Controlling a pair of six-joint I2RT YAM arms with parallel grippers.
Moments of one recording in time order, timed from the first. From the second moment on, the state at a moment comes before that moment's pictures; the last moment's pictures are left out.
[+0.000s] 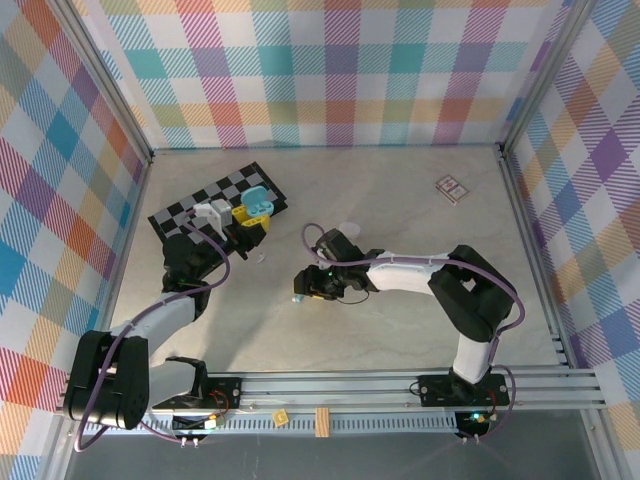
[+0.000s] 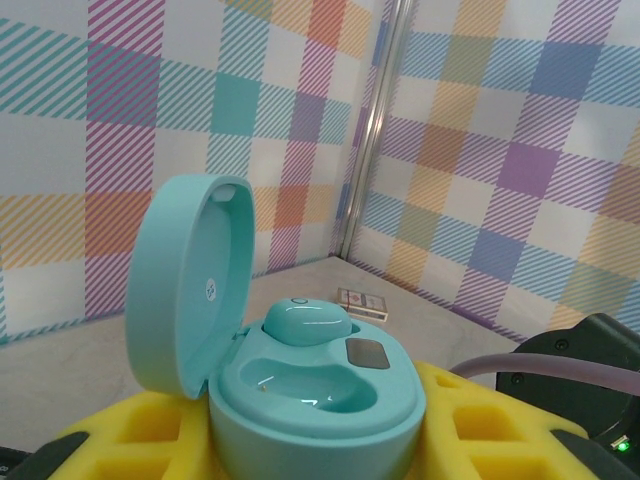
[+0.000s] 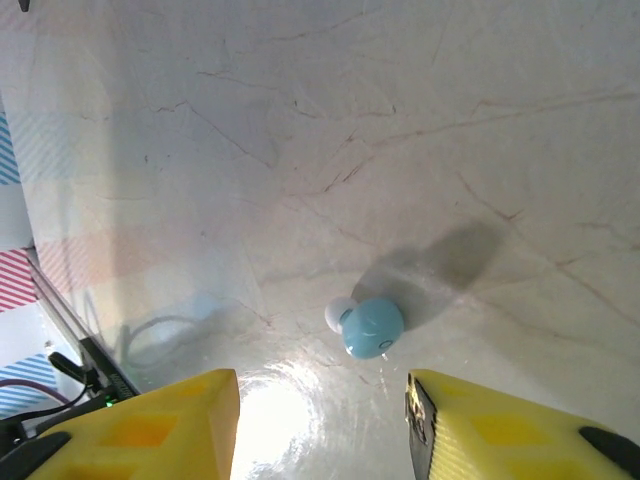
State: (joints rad) left arm -0.14 1.18 0.42 0.96 0.69 -0.30; right arm 0.85 1.80 1.00 -0.11 -0.44 0.90
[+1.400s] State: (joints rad) left arm -0.14 1.18 0.42 0.96 0.69 -0.30; right arm 0.85 2.02 1.17 -0.14 -0.56 0.94
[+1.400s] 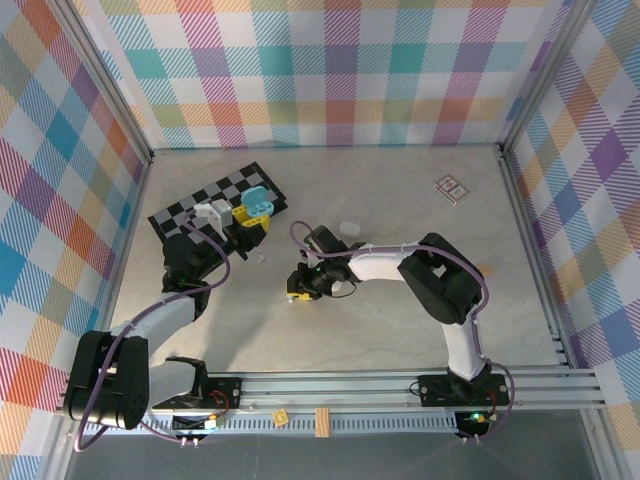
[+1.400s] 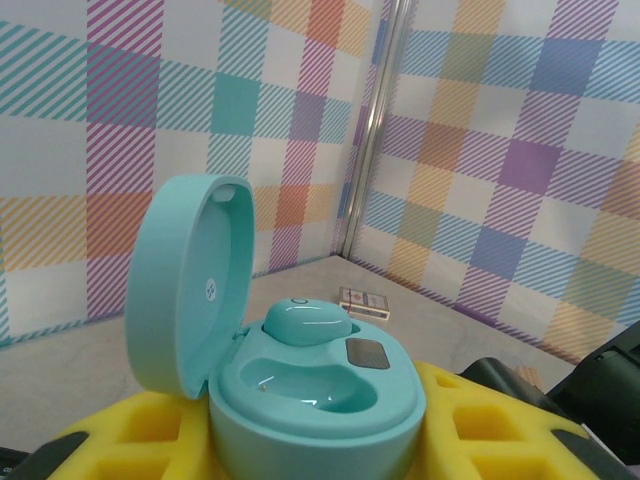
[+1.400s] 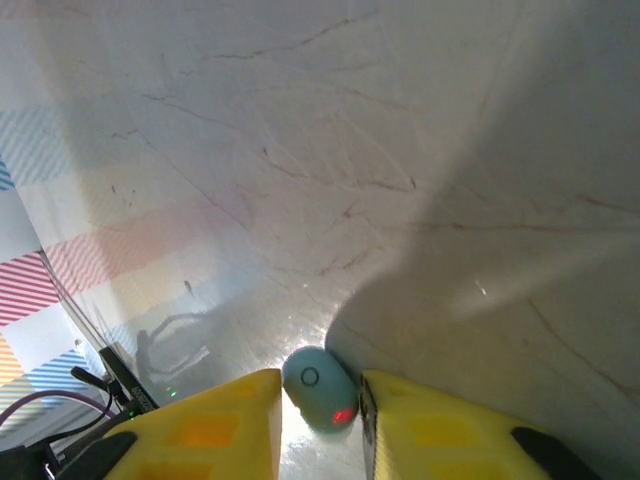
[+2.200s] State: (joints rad) left arm -0.14 1.18 0.42 0.96 0.69 -0.30; right arm 0.86 2.02 1.20 -0.19 -0.55 0.85
